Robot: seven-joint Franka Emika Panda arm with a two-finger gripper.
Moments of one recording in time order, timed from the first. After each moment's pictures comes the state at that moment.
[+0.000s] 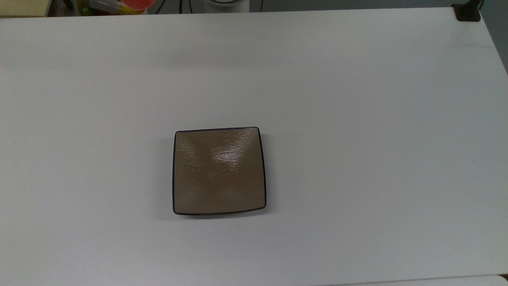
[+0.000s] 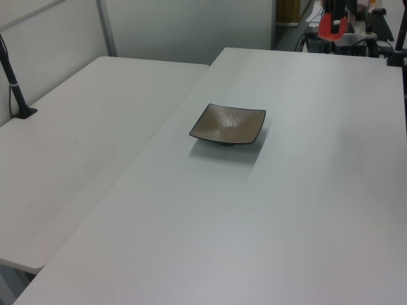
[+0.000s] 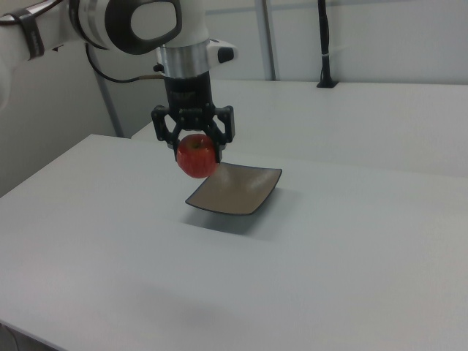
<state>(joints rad) 0.08 -0.01 -0.26 -1.57 0.05 1.51 -0.60</state>
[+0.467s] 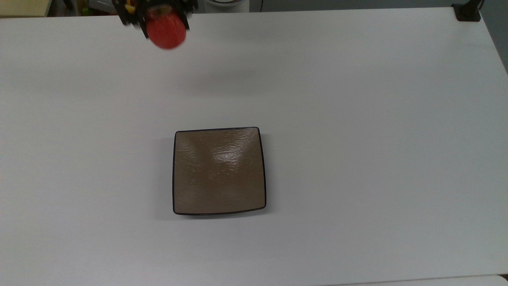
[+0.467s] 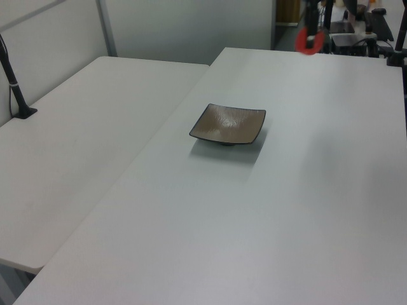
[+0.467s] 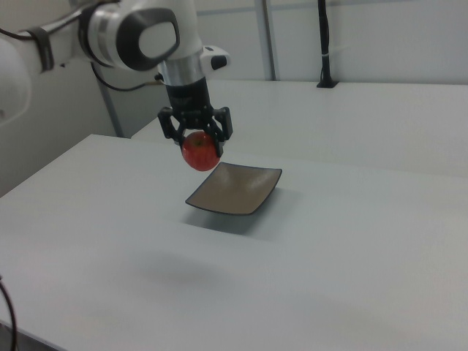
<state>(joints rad) 0.18 0.09 -0.25 -1.57 0.06 1.70 -0.41</state>
